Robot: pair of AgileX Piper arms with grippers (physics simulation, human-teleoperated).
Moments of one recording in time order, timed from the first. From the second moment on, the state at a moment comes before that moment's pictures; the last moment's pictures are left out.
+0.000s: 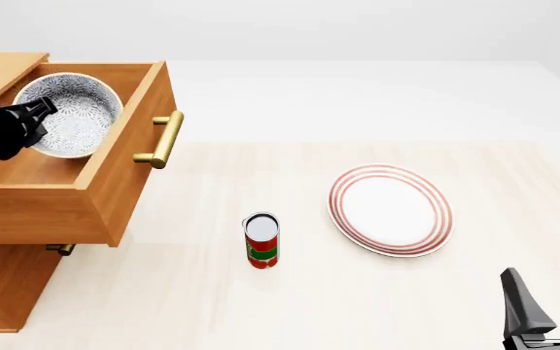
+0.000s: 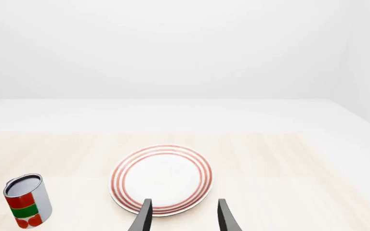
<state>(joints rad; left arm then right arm) 0.17 1.30 -1.09 0.43 -0.46 0.00 0.00 0.00 0.00 0.00</state>
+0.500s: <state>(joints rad) 0.17 1.30 -1.11 0.45 -0.42 0.00 0.00 0.00 0.00 0.00</state>
